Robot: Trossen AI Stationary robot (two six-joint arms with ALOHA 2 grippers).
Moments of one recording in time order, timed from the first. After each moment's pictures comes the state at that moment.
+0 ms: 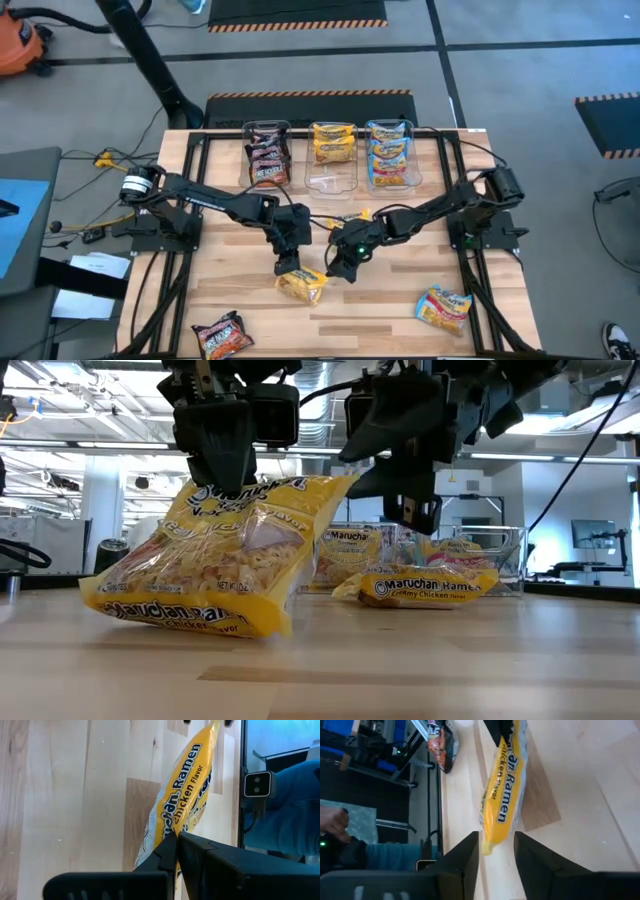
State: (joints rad) left arm -0.08 1.65 1.04 -0.31 0.48 -0.43; right arm 0.19 1.73 0.93 0.24 -0.32 0.82
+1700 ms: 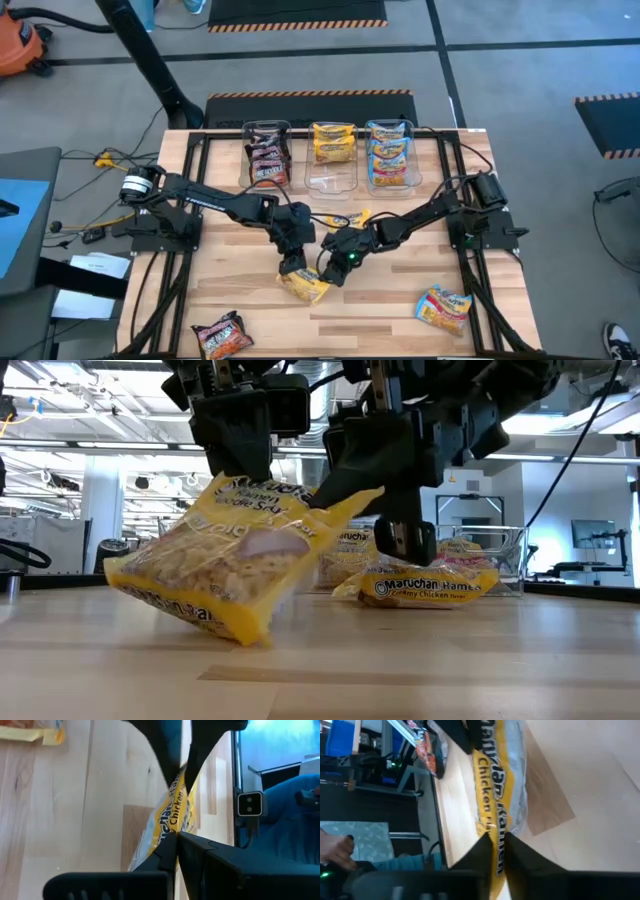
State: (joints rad) left arm -0.08 1.65 1.04 -0.21 0.46 -0.46; right arm 0.21 1.87 0.97 0.33 -0.31 0.99
